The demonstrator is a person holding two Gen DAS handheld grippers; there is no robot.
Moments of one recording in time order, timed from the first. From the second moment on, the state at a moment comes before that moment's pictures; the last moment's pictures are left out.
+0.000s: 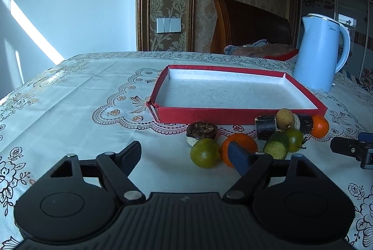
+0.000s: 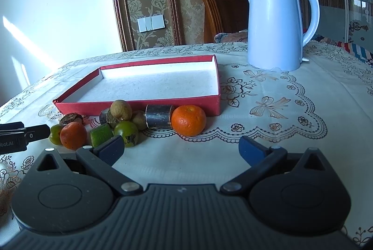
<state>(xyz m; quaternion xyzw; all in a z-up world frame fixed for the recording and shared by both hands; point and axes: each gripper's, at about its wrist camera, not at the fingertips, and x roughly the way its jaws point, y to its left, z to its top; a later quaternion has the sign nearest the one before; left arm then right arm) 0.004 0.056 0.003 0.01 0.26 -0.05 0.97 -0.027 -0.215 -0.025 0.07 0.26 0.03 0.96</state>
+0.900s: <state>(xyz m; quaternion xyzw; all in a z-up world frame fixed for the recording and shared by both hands) 0.023 0.056 -0.007 -0.02 0.28 -0.09 0.96 -0.021 -0.219 -0.026 0.09 0.27 0.04 0.96</state>
